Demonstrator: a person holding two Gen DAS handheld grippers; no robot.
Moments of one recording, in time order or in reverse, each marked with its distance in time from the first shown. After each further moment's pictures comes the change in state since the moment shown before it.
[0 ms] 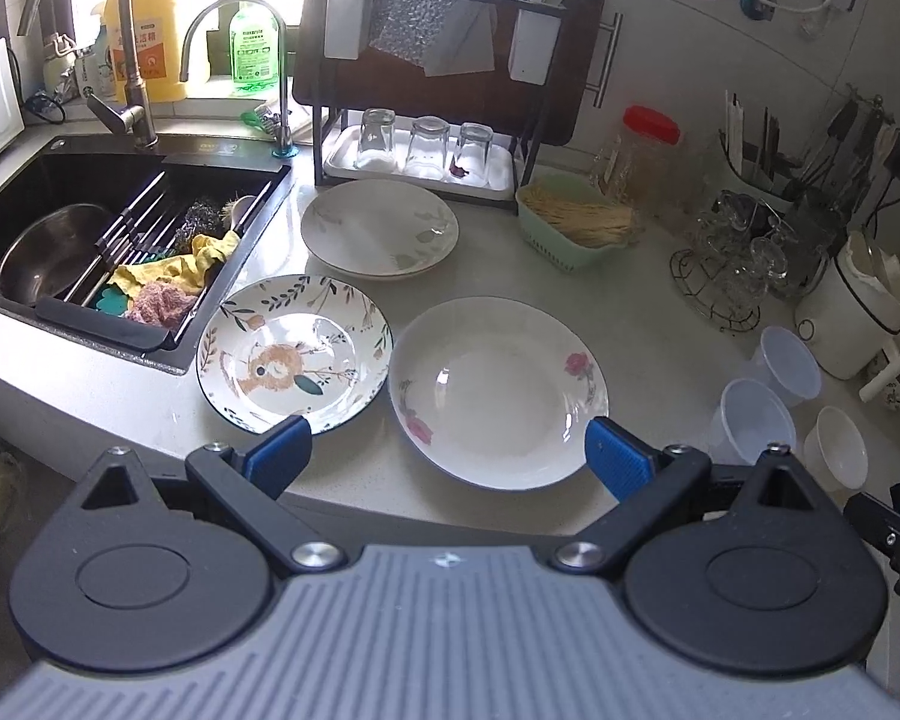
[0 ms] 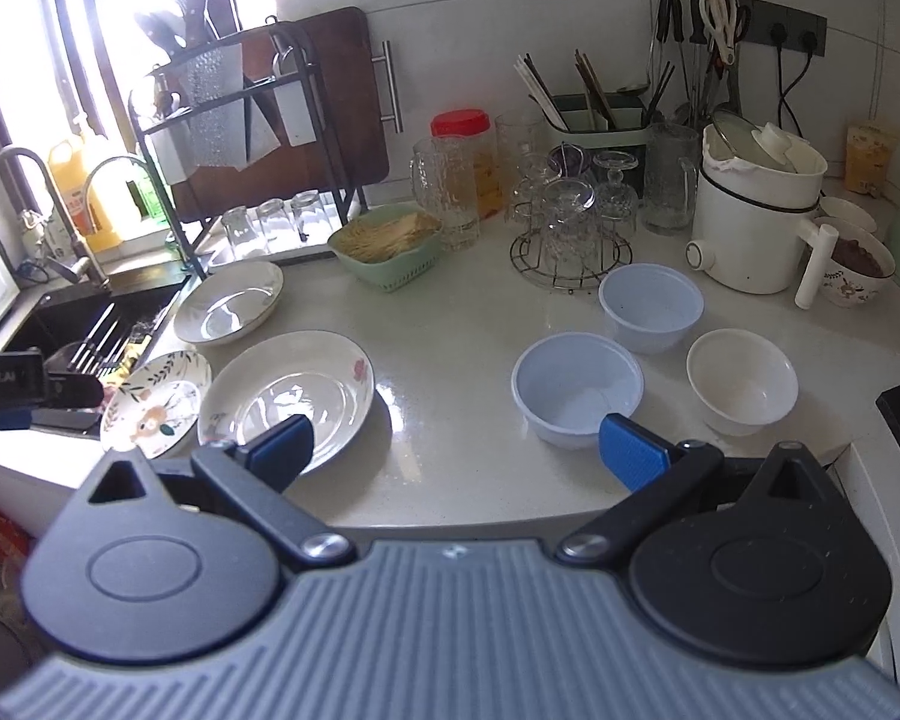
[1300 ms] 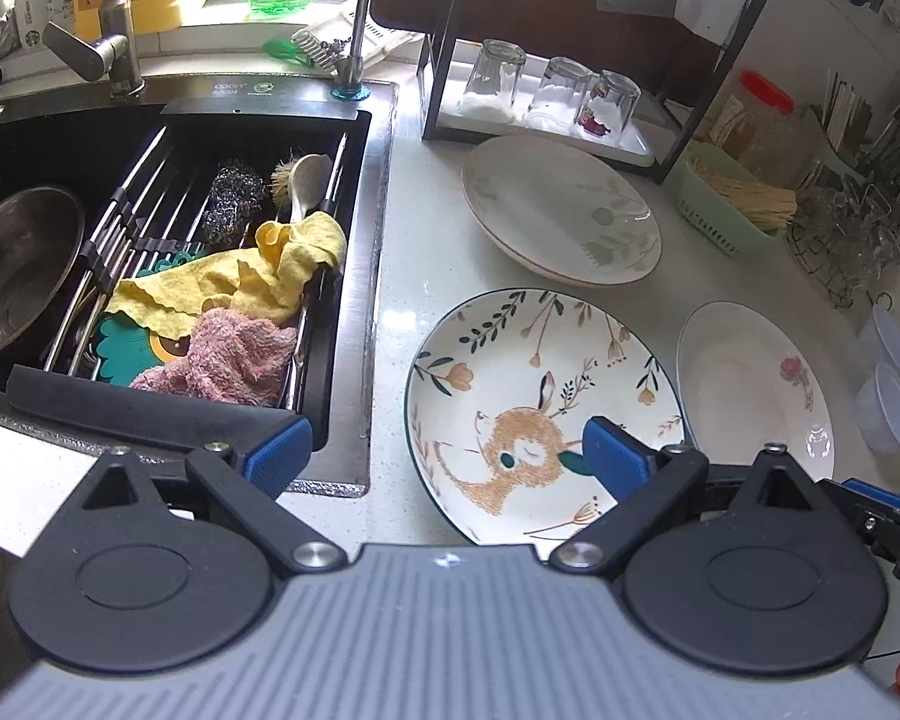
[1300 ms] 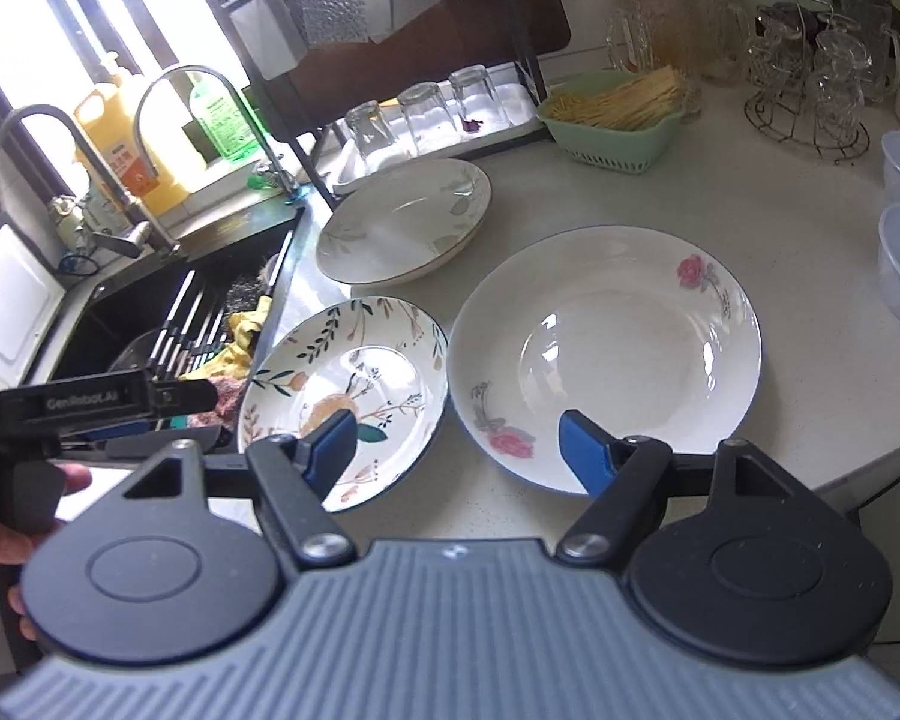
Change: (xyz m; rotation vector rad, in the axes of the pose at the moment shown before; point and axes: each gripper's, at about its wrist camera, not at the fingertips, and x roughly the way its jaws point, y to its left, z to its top) left arm 0.163 0.250 0.071 0.069 0.132 -0.132; right arm 0.146 0.217 -0.026 0.139 0.168 0.125
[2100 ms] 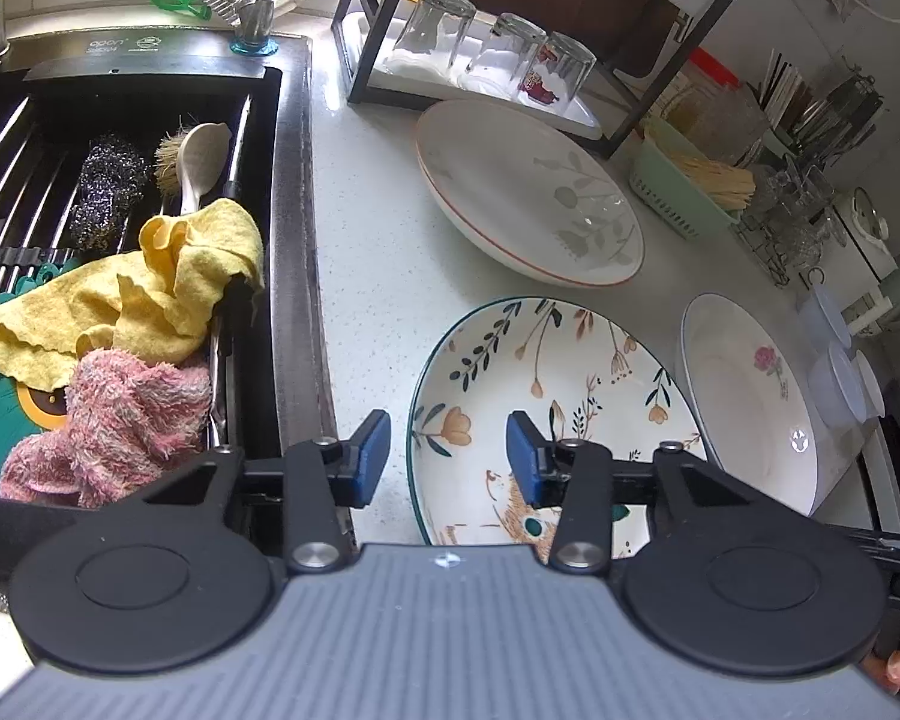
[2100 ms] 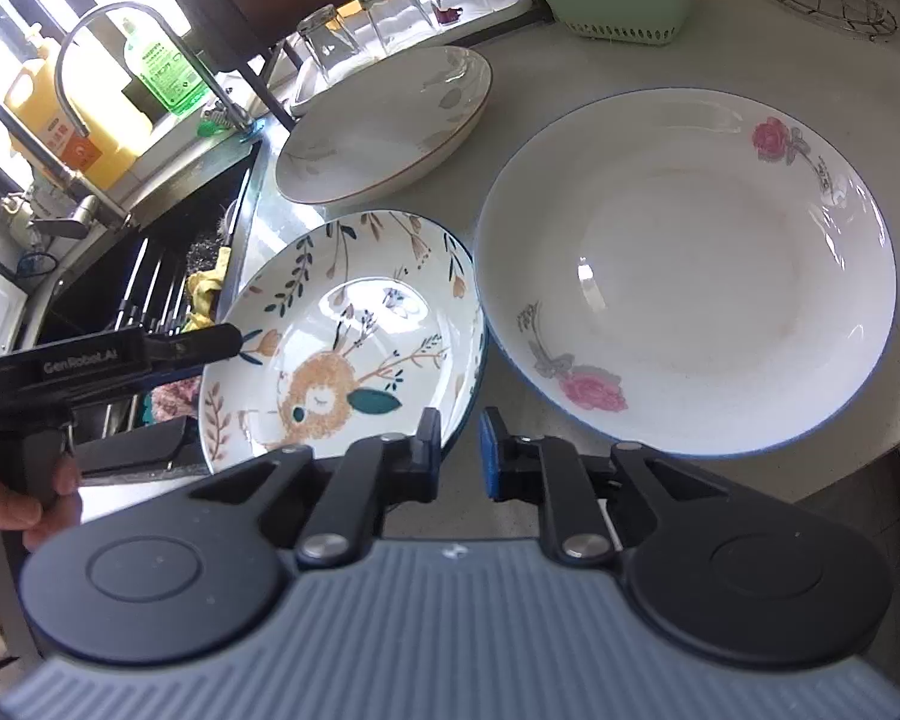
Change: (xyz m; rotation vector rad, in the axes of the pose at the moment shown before) left arm 0.087 0.045 0.028 0.058 0.058 -0.270; right arm 0.080 0.016 -0.013 0.125 0.112 -0.023
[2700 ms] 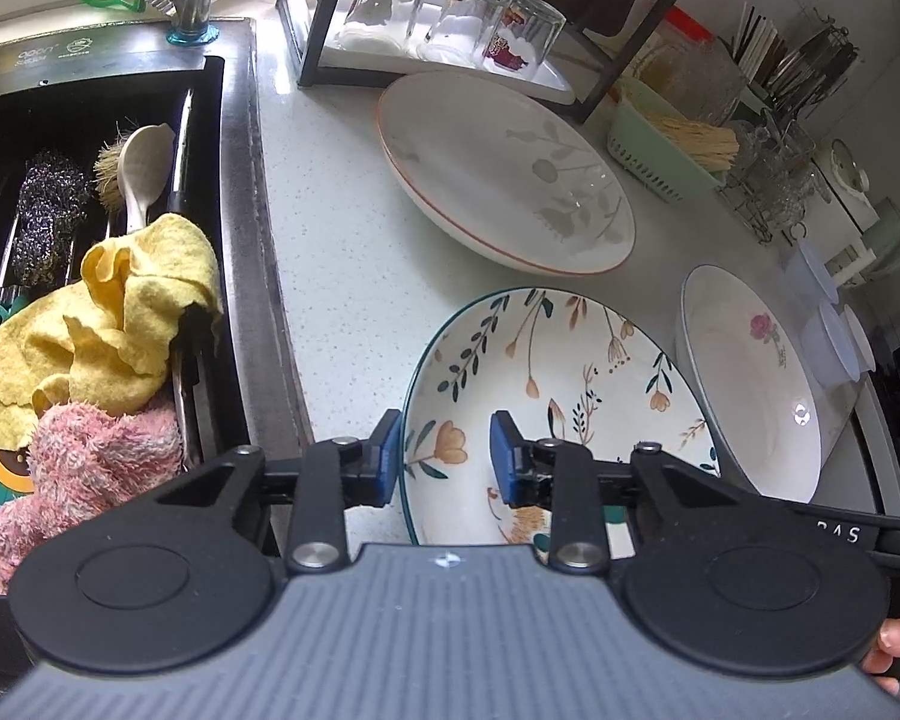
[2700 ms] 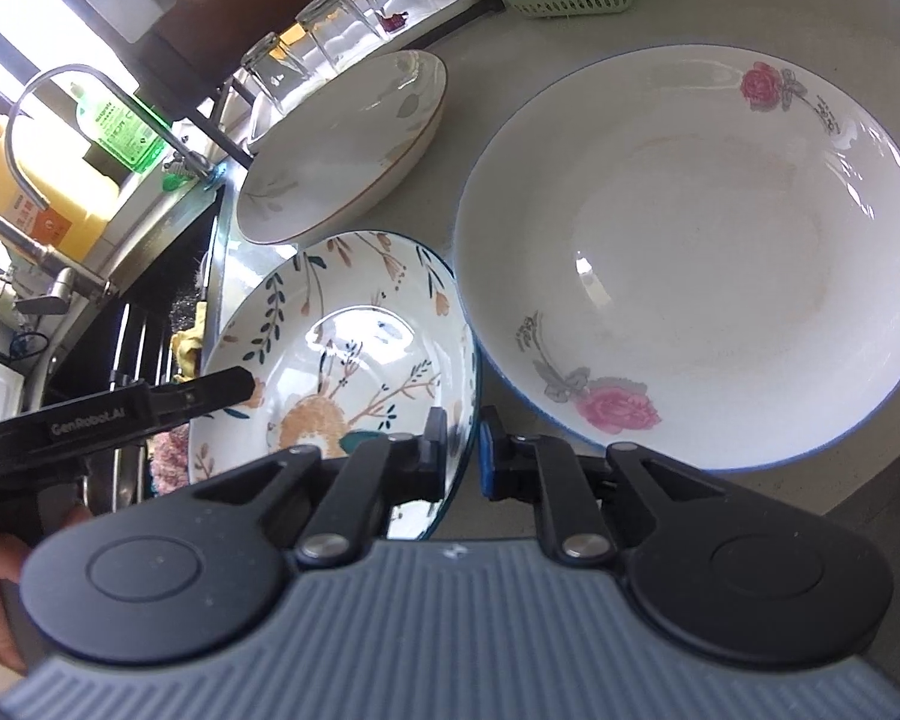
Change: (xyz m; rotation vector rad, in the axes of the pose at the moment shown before) left arm 0.028 0.005 0.020 0.077 0.080 -0.058; right arm 0.022 -0.009 0.000 0.176 -0.007 0.024
